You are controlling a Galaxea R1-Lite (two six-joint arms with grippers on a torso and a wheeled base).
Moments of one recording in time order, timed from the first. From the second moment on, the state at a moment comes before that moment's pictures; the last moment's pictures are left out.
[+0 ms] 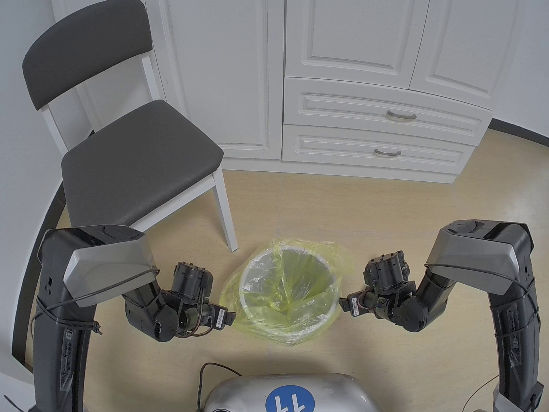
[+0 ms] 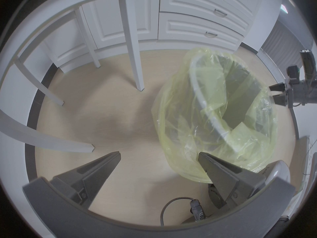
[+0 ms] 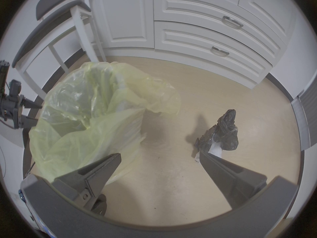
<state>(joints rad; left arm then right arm) -0.39 2.46 -0.87 -0.79 0.08 -0.04 0.42 2.47 -0.92 -0.86 -0.23 0.06</state>
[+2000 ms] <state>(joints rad) -0.30 2.57 -1.23 -0.54 0.14 -0.08 0.26 2.56 -1.15 -0.61 -0.17 0.21</state>
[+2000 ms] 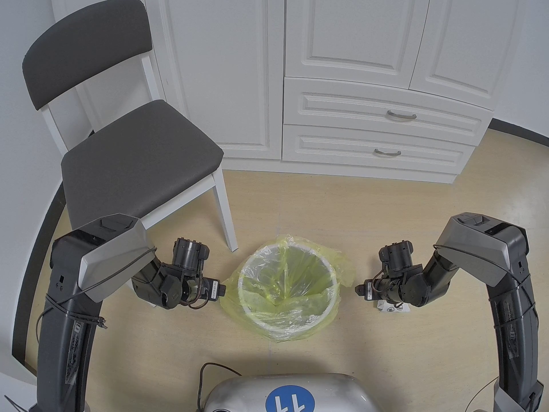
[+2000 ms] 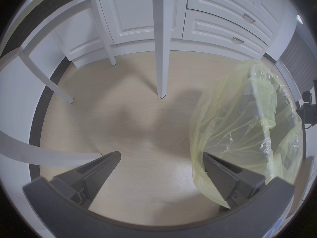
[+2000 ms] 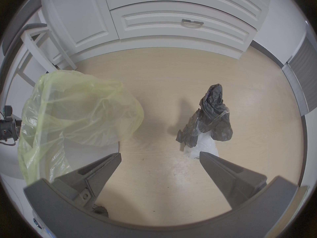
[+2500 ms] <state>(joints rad) -0.33 2.51 -0.98 -0.80 0.13 -0.07 0.24 2.57 -1.36 -0.52 -0.17 0.20</state>
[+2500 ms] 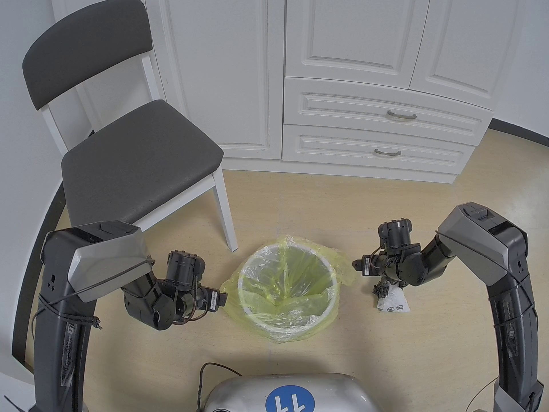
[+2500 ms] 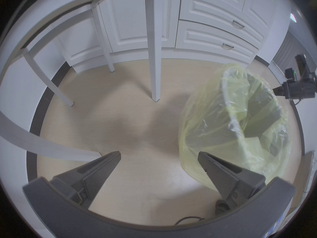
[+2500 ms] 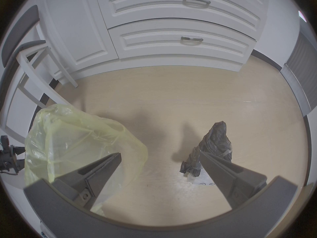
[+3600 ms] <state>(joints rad) -0.37 2.45 -0.75 -1.16 0.17 -0.05 0.23 2.74 -1.92 0.11 0.06 -0.04</state>
